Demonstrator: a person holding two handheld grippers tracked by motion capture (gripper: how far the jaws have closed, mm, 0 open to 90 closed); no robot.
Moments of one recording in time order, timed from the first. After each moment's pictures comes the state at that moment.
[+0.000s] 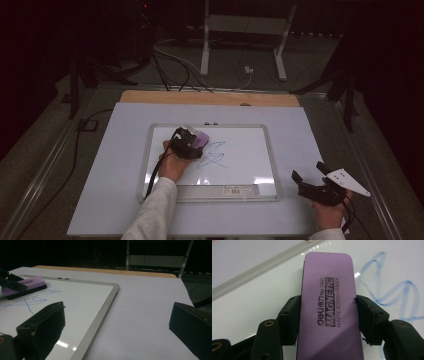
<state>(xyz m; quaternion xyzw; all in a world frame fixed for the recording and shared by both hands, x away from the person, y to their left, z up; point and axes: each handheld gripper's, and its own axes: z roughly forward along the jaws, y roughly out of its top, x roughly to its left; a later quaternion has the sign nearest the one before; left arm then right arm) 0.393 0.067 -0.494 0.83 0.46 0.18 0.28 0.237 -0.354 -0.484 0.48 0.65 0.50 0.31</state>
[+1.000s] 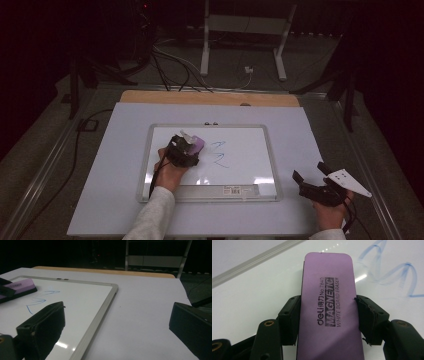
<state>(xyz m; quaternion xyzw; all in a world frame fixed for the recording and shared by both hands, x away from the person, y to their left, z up) 0.364 0.079 -0.495 0.82 0.46 0.19 0.27 0.236 -0.355 -0.483 0.48 0.65 0.50 0.32</state>
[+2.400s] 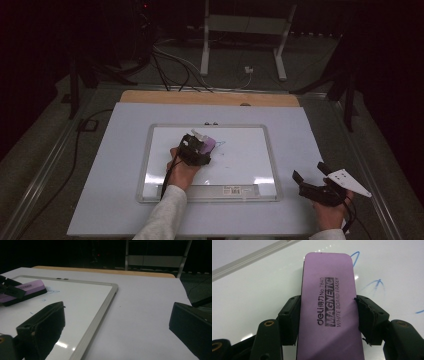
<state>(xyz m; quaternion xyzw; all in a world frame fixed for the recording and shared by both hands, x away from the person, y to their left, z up) 0.364 0.037 -0.495 0.83 0.45 0.17 0.29 0.236 -0.355 -0.483 0.48 0.65 0.50 0.32</state>
